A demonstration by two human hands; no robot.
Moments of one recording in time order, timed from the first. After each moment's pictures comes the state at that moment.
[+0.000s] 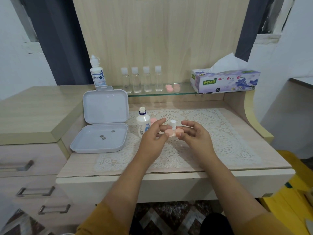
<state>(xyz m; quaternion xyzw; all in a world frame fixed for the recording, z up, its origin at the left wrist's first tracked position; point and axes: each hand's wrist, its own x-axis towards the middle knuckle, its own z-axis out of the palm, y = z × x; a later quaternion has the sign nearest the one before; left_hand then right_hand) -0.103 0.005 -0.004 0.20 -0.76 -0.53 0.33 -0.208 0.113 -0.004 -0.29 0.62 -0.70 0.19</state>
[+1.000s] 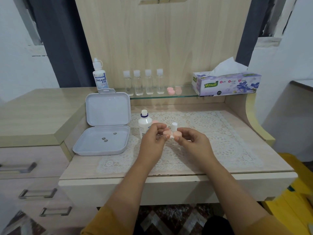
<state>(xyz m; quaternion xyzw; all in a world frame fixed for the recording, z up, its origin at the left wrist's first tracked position) -0.104 0.002 -0.005 0.21 -0.74 -0.52 0.37 -0.209 0.107 -0.013 -0.33 0.68 -0.64 0.15</state>
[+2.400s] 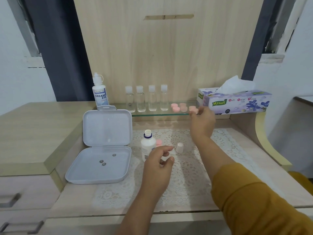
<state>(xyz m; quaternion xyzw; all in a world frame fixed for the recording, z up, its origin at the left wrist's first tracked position) -0.108 -0.003 -0.005 0.23 -0.73 -0.51 0.38 -0.302 -0.003 0.046 -0.15 0.77 -0.61 -0.12</state>
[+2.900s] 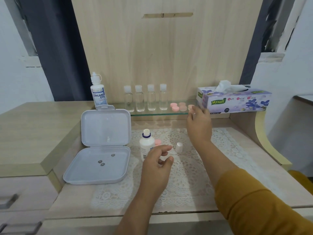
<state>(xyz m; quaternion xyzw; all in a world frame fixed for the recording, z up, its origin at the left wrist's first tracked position) -0.107 -0.004 -0.002 0.23 -0.73 -0.51 0.38 -0.293 0.006 0.037 -0.26 0.81 -0.50 -0.18</state>
